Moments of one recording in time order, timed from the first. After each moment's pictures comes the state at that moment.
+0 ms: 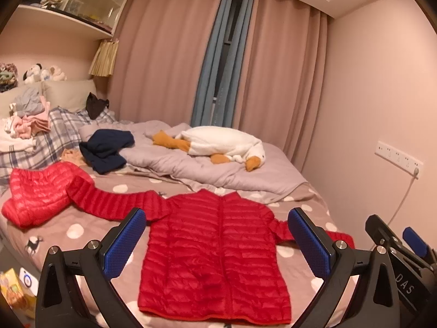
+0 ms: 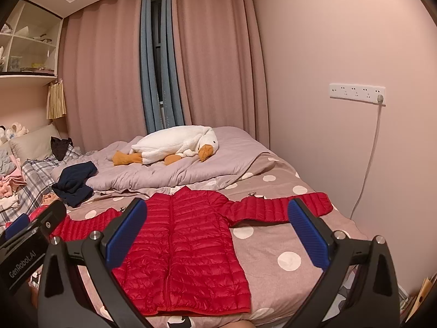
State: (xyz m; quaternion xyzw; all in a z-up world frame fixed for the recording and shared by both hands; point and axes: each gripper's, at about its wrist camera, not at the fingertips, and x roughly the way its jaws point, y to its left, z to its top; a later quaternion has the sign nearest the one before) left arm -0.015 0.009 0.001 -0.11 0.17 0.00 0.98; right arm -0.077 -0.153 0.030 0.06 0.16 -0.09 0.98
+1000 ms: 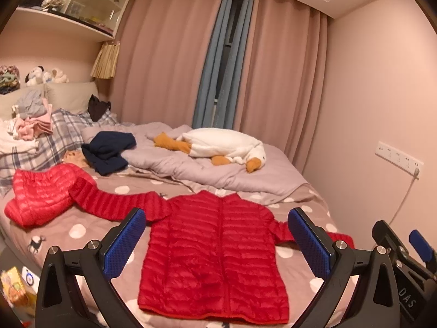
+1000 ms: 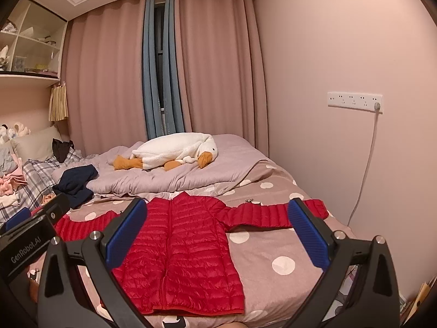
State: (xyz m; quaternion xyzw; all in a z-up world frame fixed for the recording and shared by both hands) left arm -0.016 0.001 0.007 -0.10 0.17 0.00 0.98; right arm -0.091 -0.158 0.033 0.05 0.14 -0.09 0.99
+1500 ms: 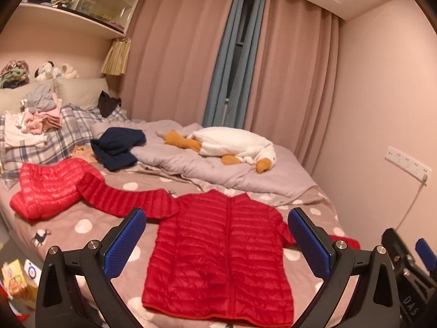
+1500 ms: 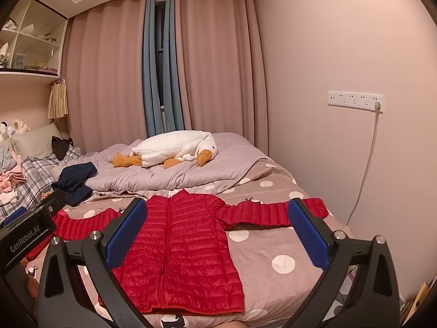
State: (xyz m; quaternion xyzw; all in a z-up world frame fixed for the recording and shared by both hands) left arm -0.014 0.003 0.003 -0.11 0.17 0.04 0.98; right arm -0.090 -0.156 0.030 0.05 0.14 -0.09 0.99
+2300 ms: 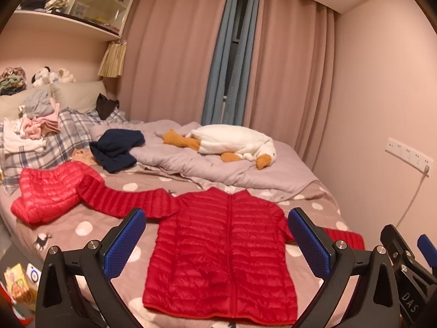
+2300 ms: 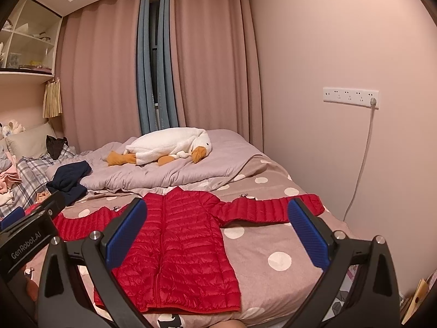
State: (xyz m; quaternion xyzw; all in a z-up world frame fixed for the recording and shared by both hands) left arm -0.014 -0.005 0.002 -0.10 0.18 0.03 0.98; right arm -0.087 -0.159 0.025 0.05 0.15 -0.10 0.98
